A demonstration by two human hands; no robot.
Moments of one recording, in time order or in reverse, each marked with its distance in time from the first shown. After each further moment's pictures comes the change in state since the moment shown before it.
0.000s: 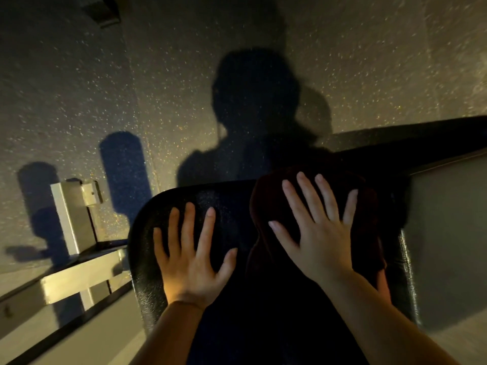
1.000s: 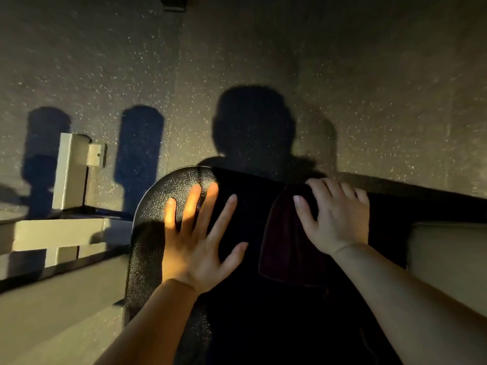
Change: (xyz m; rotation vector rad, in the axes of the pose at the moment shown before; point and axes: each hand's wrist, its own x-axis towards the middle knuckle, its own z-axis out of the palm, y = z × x) left_hand -0.005 0.000 0.010 0.038 0.072 0.004; right_hand 0.064 0.013 -0.005 -0.100 -0.076 -0.145
